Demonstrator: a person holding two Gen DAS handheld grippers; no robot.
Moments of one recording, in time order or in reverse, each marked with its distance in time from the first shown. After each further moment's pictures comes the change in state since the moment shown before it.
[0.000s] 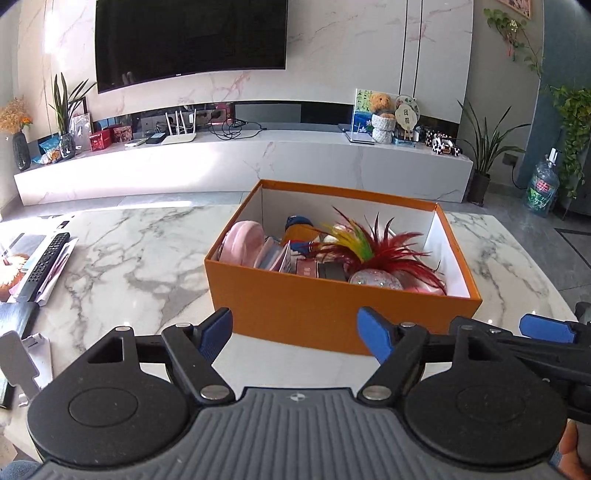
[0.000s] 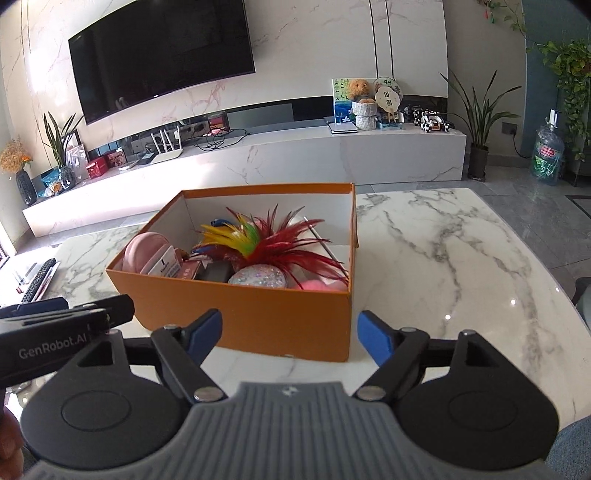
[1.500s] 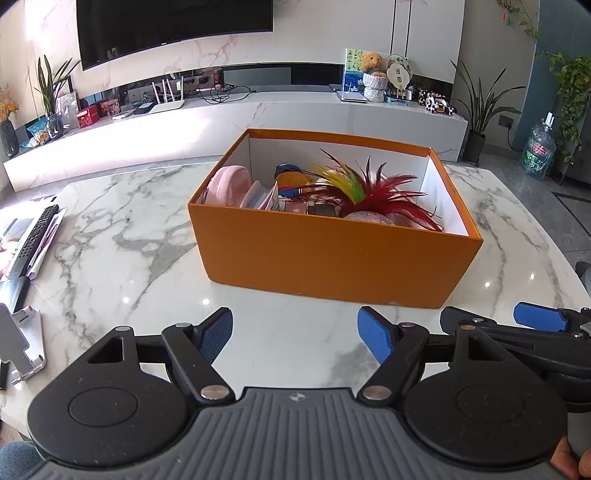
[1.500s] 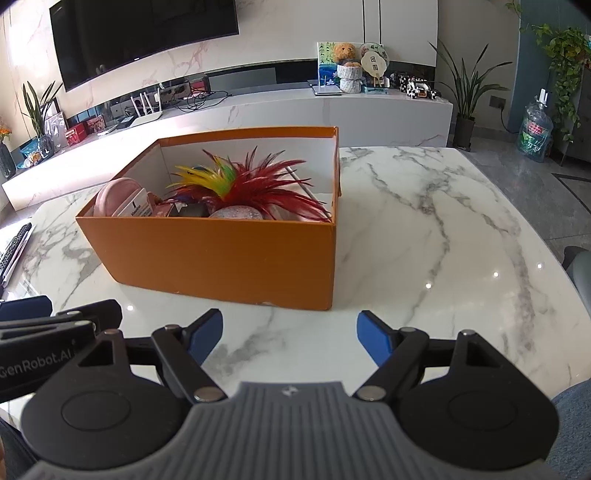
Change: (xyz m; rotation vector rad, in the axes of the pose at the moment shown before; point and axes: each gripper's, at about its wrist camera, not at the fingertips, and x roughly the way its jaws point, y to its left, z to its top) left arm 0.012 -0.008 -0.021 0.033 0.114 -0.014; right arm 0.018 -0.004 -0.027 -0.005 0.116 -0.063
